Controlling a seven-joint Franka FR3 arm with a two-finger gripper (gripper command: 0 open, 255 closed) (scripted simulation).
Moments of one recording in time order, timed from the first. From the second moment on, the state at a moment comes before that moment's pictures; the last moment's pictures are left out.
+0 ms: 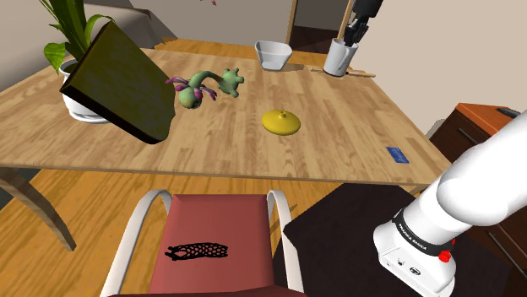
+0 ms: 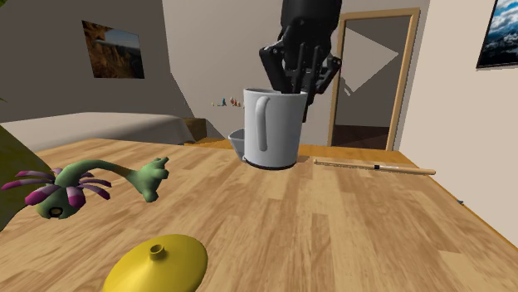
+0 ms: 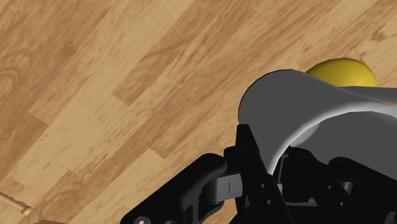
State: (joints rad) arm -0.03 -0.11 -0.33 -1.86 0.05 1.77 -0.52
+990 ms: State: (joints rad) arm 0.13 -0.17 -0.12 -1.94 0.06 1.81 -0.15
